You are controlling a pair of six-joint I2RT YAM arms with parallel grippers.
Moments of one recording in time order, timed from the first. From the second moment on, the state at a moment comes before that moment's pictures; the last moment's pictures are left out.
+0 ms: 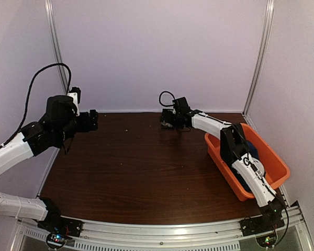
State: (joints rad) left arm -0.63 1.04 0.96 -0.33 -0.54 -0.28; right arm 0.51 2.80 2.54 -0.34 -0.01 0.64
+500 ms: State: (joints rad) left arm -0.63 1.04 0.94 -0.33 -0.54 -0.28; right arm 0.58 2.83 2.55 -0.27 -0.11 0.61
